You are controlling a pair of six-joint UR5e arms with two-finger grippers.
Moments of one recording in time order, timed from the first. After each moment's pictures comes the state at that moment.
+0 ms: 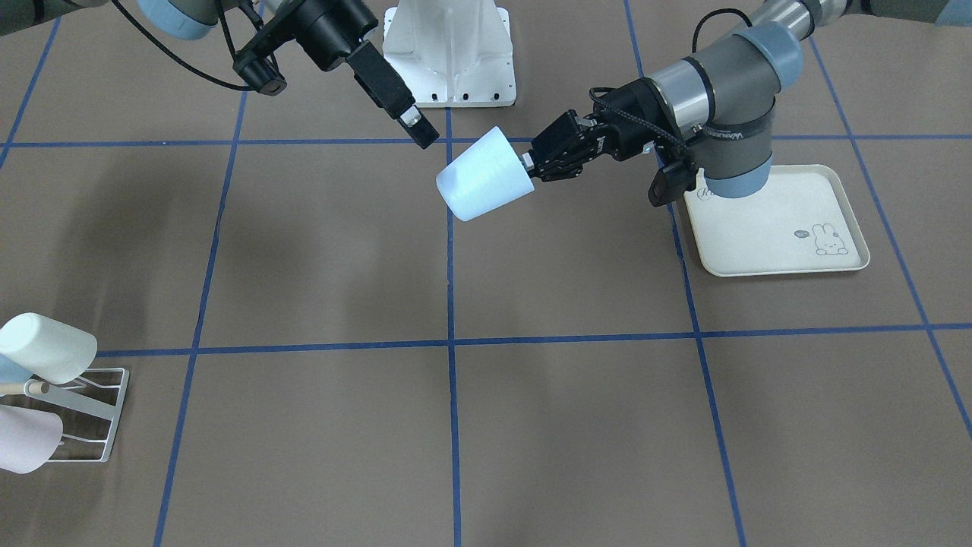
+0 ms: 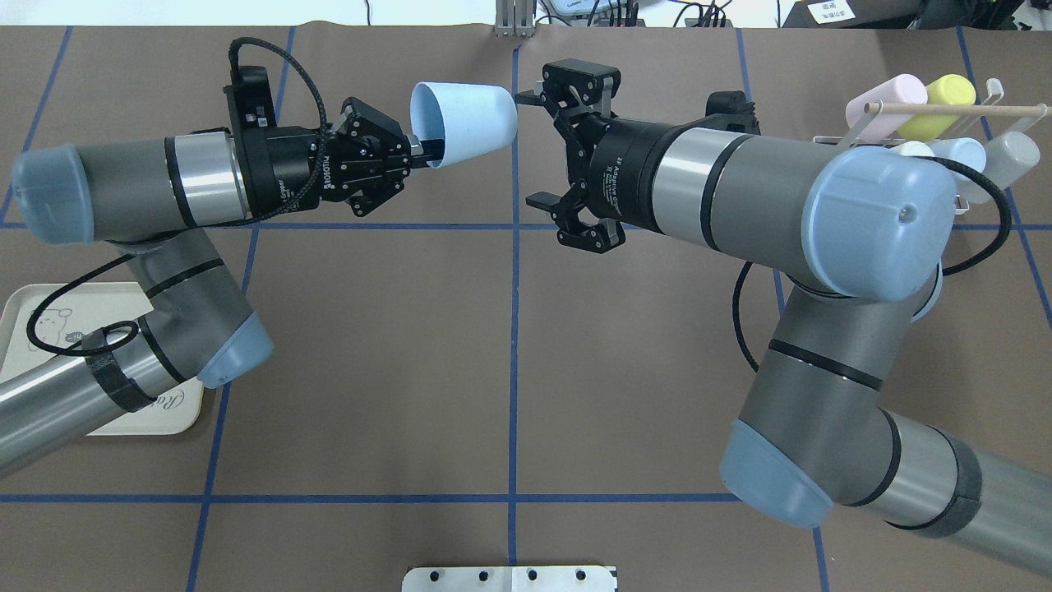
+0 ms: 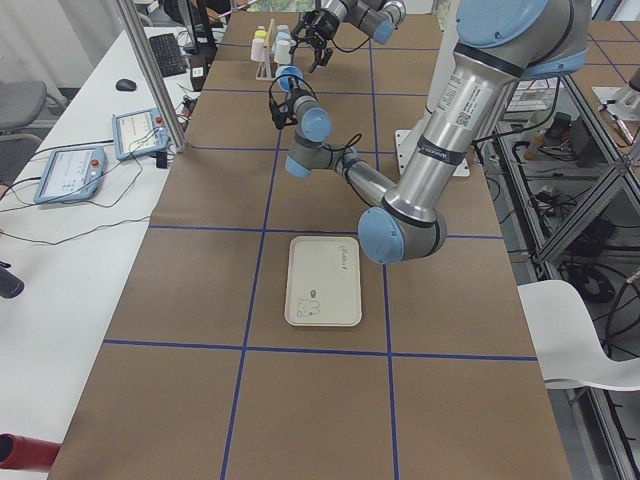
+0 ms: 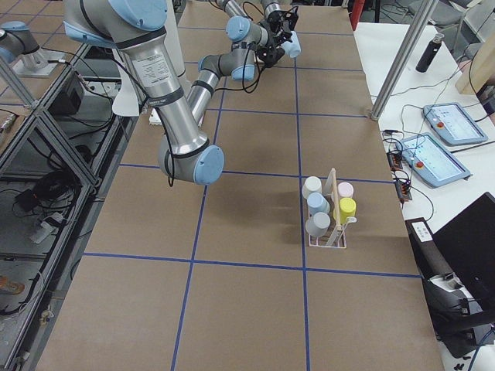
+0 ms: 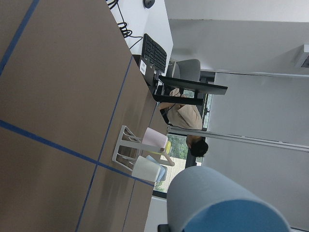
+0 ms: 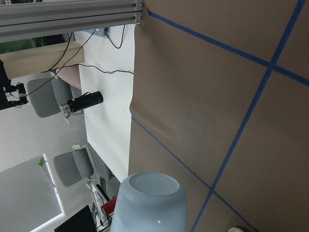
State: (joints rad) left arm -0.71 -2.09 -1.53 -3.22 -1.88 -2.17; right arm 0.57 -1.02 2.00 -0.96 1.55 2.47
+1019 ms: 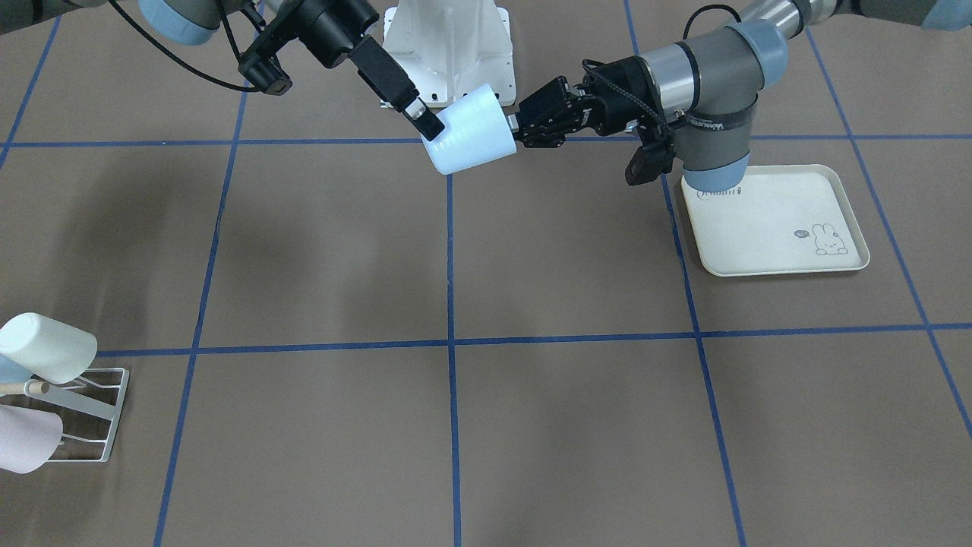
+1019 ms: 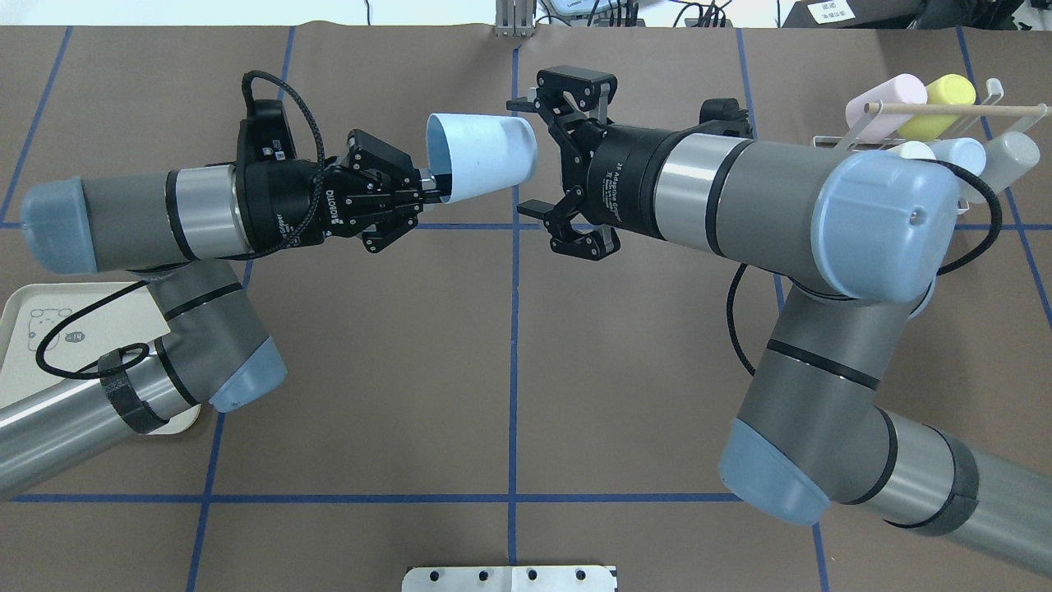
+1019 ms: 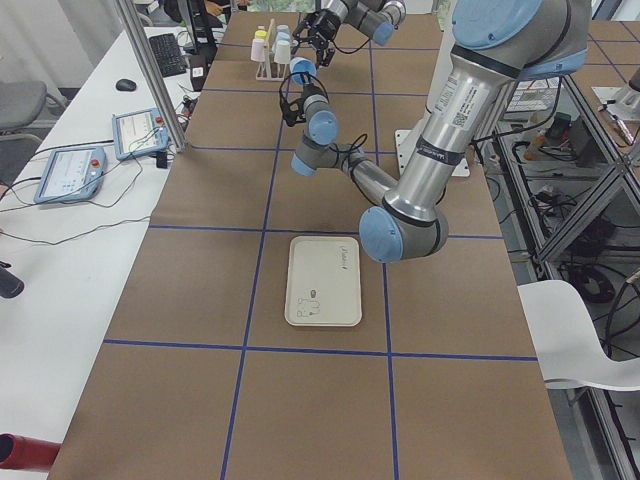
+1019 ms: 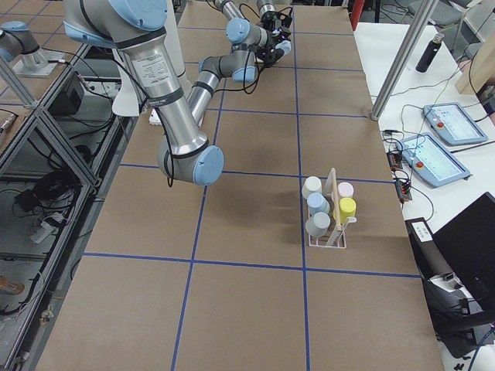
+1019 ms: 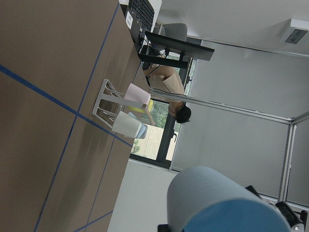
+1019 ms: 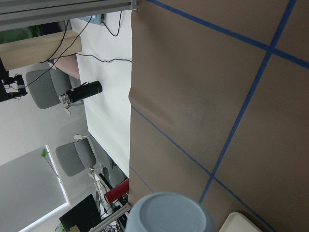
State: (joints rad) left arm -0.68 -2.09 -1.54 -3.31 -1.88 -2.23; right arm 0.57 -1.03 2.00 -0.90 1.57 2.50
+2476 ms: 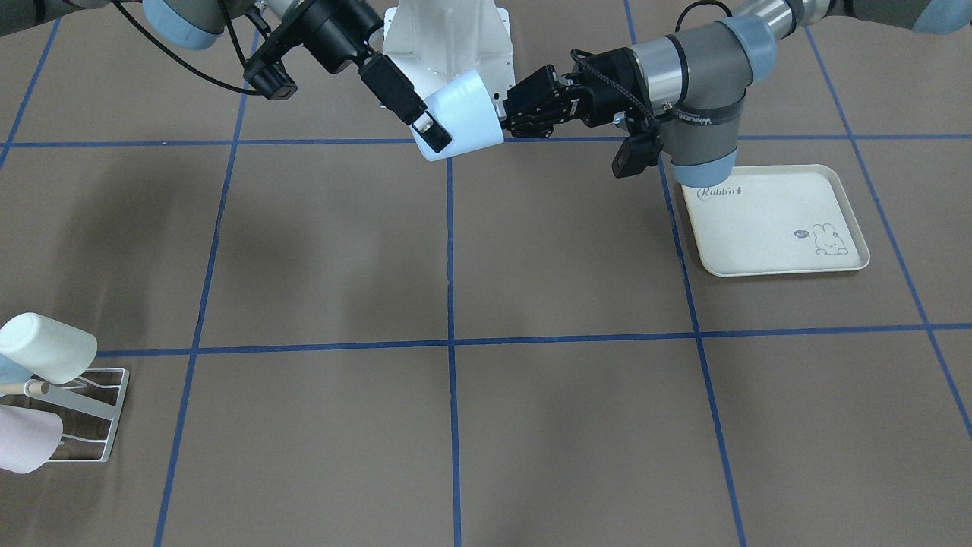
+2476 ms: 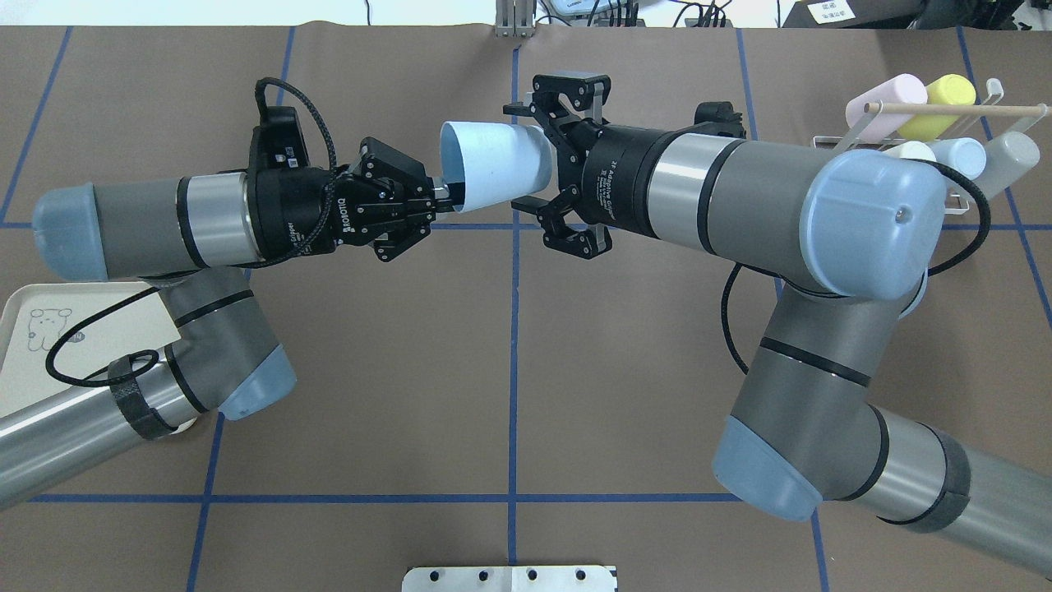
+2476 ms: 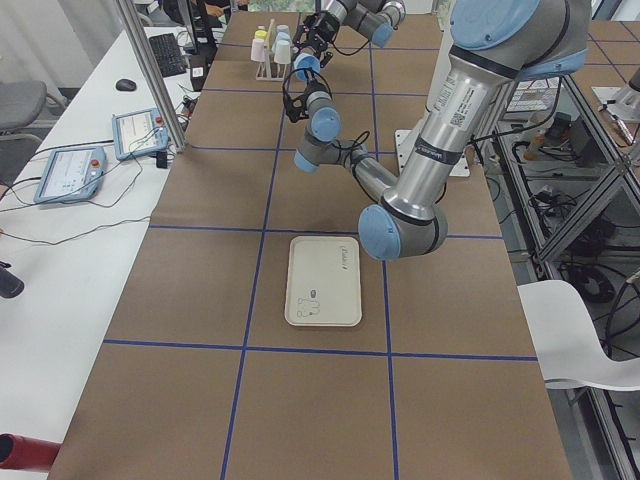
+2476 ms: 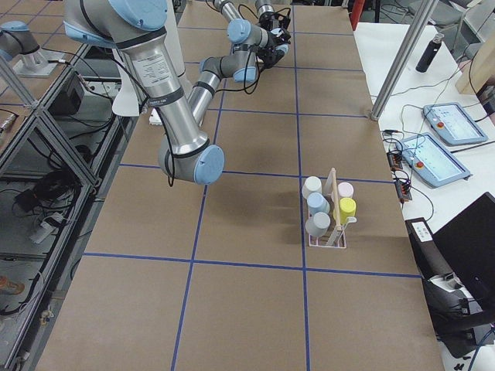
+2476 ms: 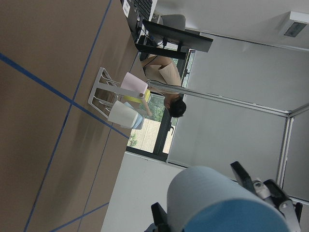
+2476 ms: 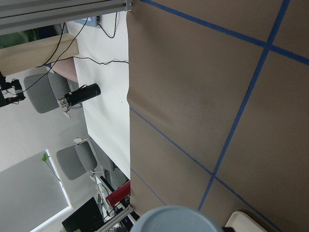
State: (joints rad) left arm -0.66 -2.11 -1.55 -3.31 -1.88 -2.23; right arm 0.57 -1.02 1.98 -0.90 1.57 2.53
